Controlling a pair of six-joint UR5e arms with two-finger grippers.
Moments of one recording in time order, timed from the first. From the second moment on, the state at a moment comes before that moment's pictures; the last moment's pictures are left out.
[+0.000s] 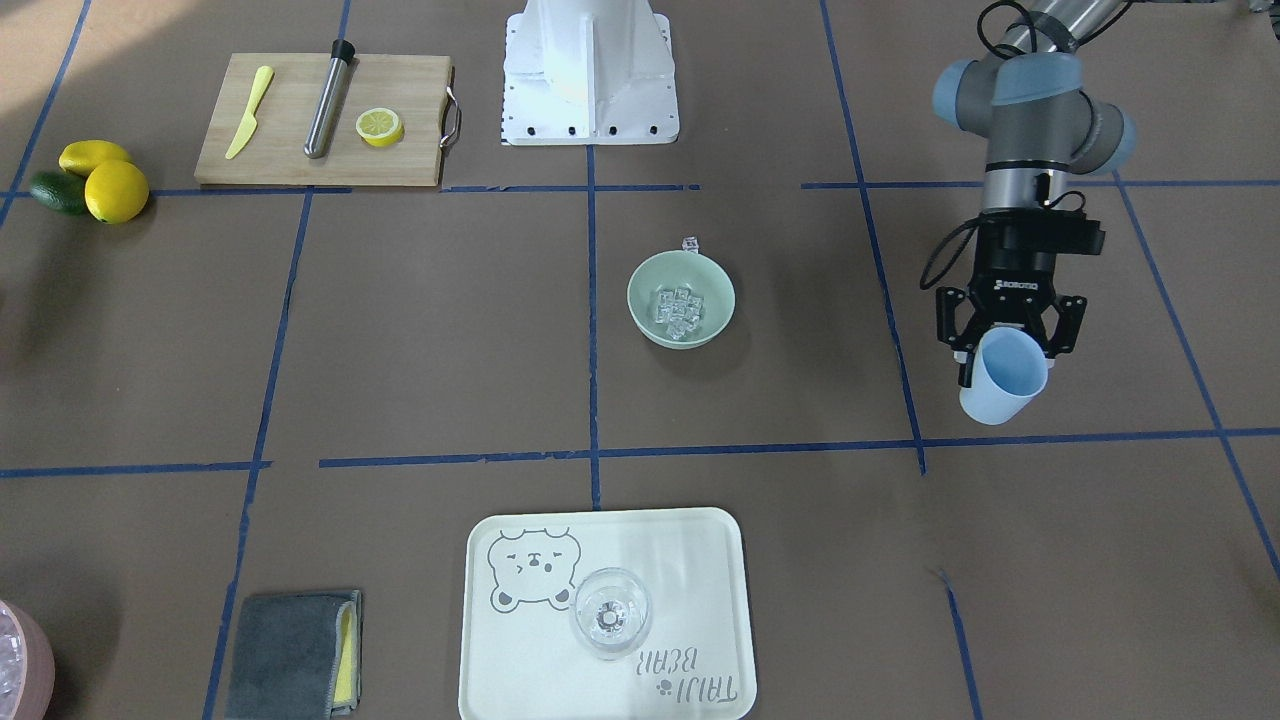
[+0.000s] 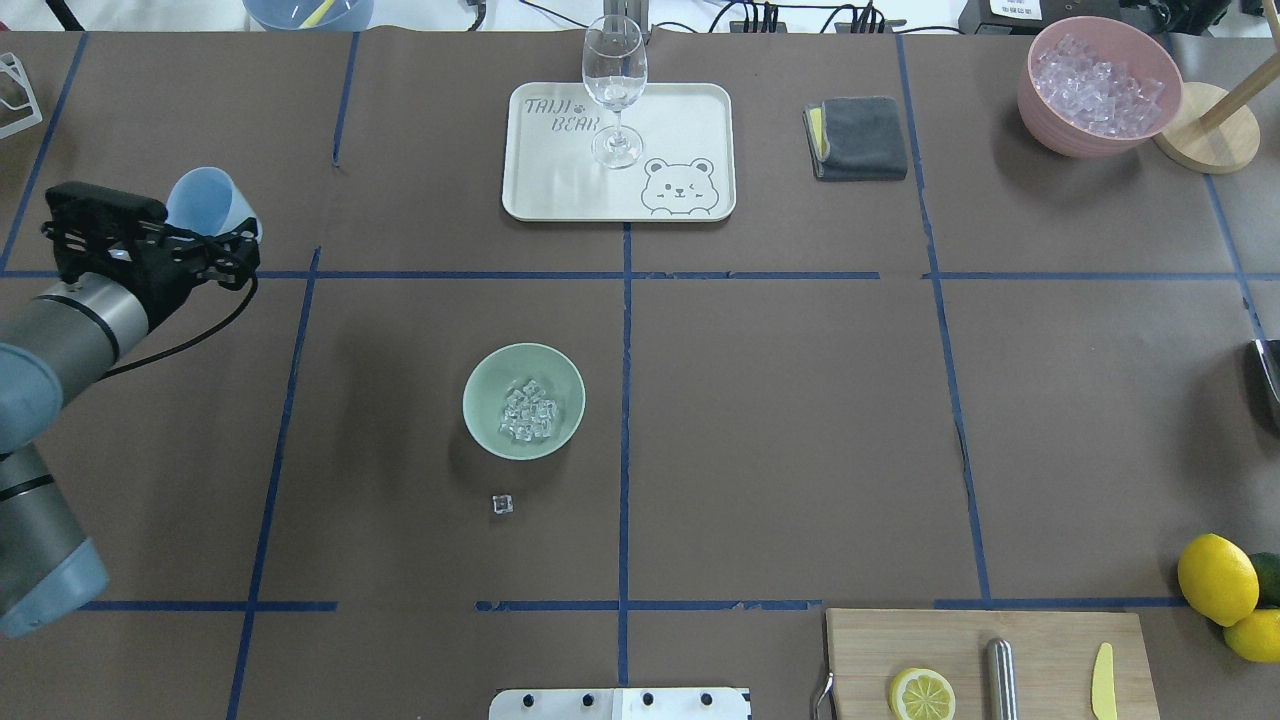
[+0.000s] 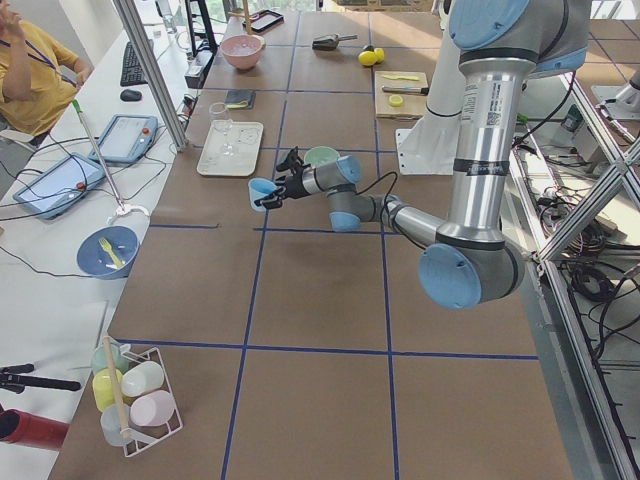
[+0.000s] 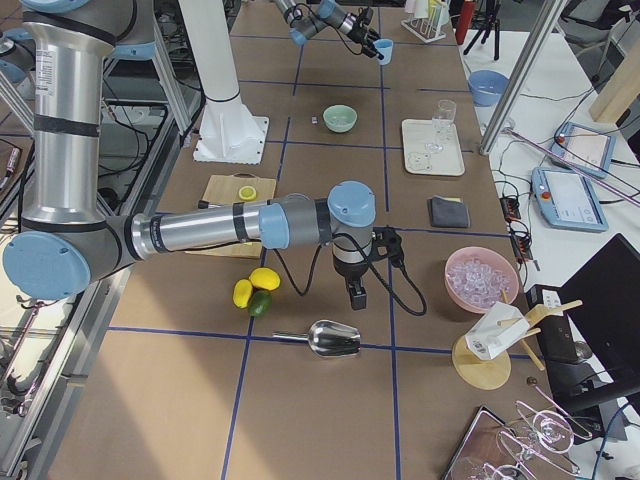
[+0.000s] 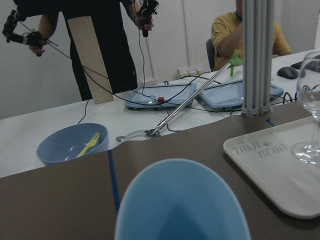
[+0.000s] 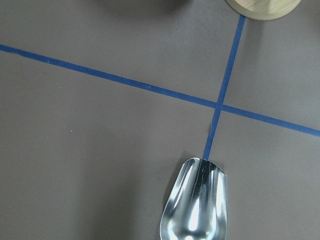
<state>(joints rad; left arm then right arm) -0.67 -1.57 -1.70 -2.62 -1.19 -0.88 1.50 -1.68 1.87 -1.59 2.32 -0.09</state>
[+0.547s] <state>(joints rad) -0.70 -1.37 -1.59 -2.86 -1.23 -1.08 1.50 -1.68 1.88 -1.59 2.32 -0.09</state>
